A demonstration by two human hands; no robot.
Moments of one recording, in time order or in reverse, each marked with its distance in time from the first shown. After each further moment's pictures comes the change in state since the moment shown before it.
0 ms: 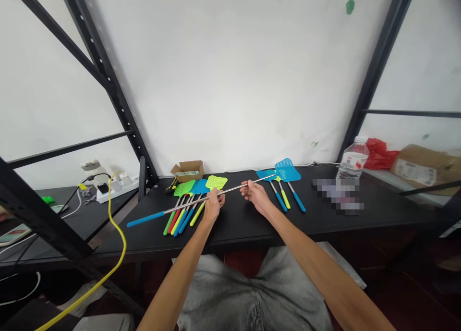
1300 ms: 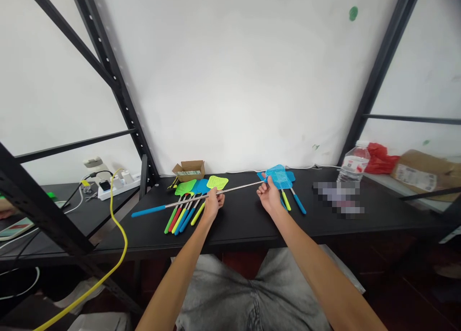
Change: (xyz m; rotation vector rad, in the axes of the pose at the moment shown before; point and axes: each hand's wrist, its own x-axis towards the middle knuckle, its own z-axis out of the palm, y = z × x) left_hand 0.009 -0.006 -0.005 -0.180 0.033 -0.125; right_hand 0.006 -0.018 -0.022 0.343 0.296 -0.124
